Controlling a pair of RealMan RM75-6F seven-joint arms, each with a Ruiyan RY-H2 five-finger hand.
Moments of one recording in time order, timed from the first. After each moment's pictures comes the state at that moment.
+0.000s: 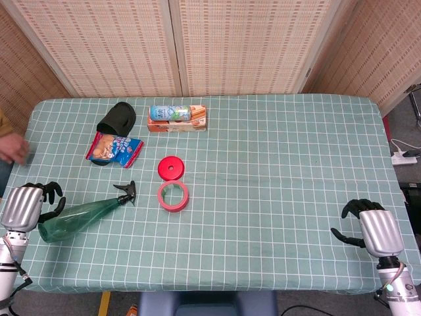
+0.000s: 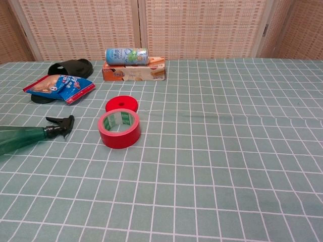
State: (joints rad) left arm -0.30 -1.17 -0.13 -1.44 1.43 1.36 -0.05; right arm 0.12 -1.14 0.05 -1.66 -1.49 1.43 -0.13
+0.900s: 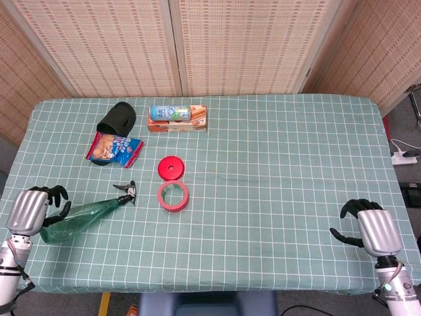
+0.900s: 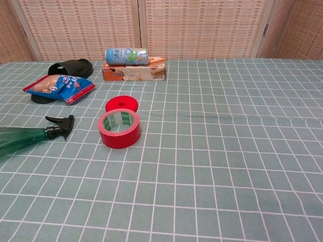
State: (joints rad) left arm -0.29 -1.15 -0.11 -1.52 1.44 1.35 -0.02; right arm 0.12 -1.13 0.05 -1.67 -1.48 1.42 -0.15
